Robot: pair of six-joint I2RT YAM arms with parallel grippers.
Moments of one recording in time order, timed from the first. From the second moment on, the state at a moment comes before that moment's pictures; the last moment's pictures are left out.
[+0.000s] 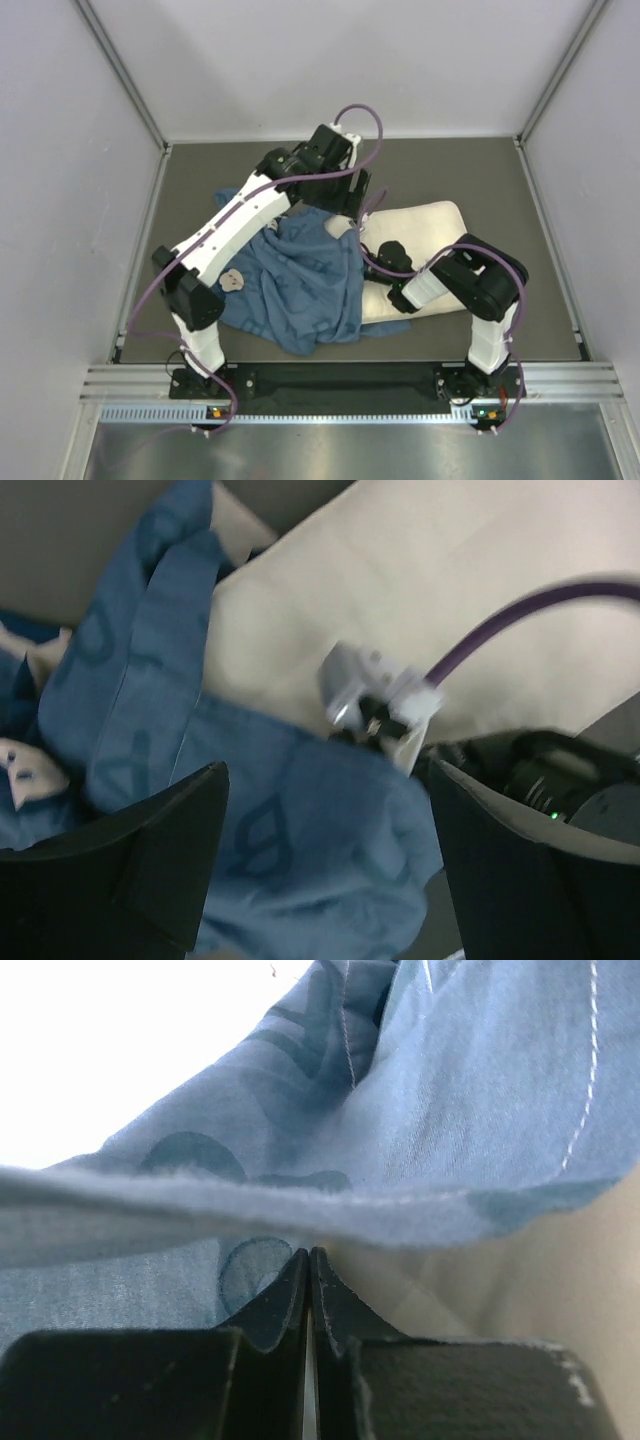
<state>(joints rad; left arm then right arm) -0.75 1.86 2.04 -1.05 0.01 -0.32 0.77 1.87 0.58 1.29 -0.49 1.05</state>
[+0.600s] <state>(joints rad) -0.77 1.67 1.69 -0.96 0.05 -0.35 0.77 1.87 0.58 1.29 -0.49 1.05</state>
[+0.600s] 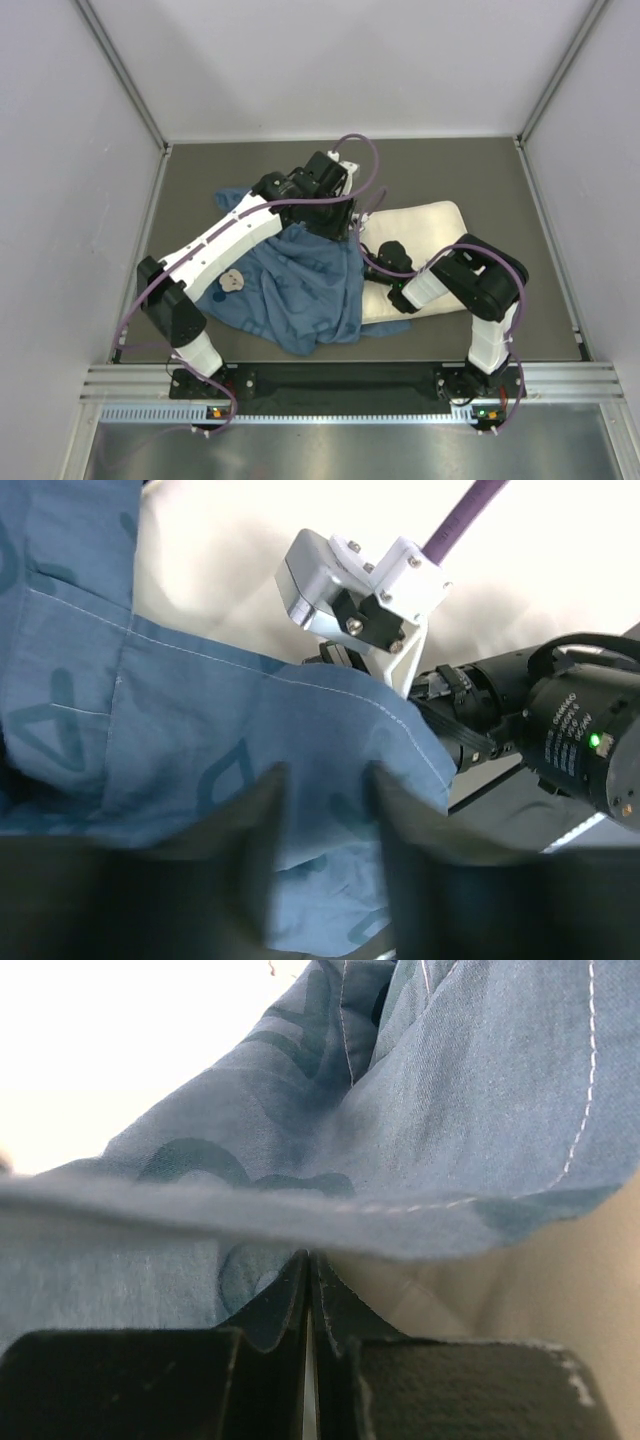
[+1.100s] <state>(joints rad) -0.77 1.72 1.85 -0.97 0.11 -0.29 0.77 1.89 0.59 1.29 -0.51 1.05</state>
